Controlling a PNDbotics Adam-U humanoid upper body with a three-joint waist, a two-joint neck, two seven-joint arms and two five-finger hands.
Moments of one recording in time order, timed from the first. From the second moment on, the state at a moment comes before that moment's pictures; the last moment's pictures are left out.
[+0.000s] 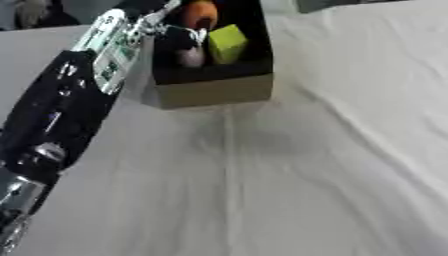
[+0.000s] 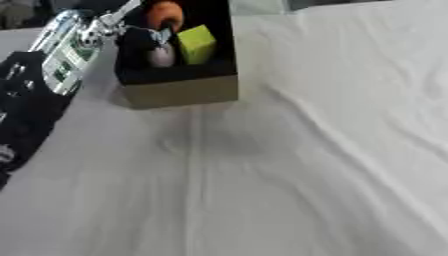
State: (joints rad) left arm -1.21 0.41 -0.23 -0.99 -0.94 -0.03 -0.20; right arm -0.66 -0.64 0.01 -1.99 0.47 0.05 -0.08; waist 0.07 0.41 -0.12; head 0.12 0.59
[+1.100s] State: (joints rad) left arm -1.21 0.40 -0.21 -0.99 -1.03 -0.05 -0.25; right arm -0.65 -0.63 0.01 -1.99 0.46 0.05 -0.08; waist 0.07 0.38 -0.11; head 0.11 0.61
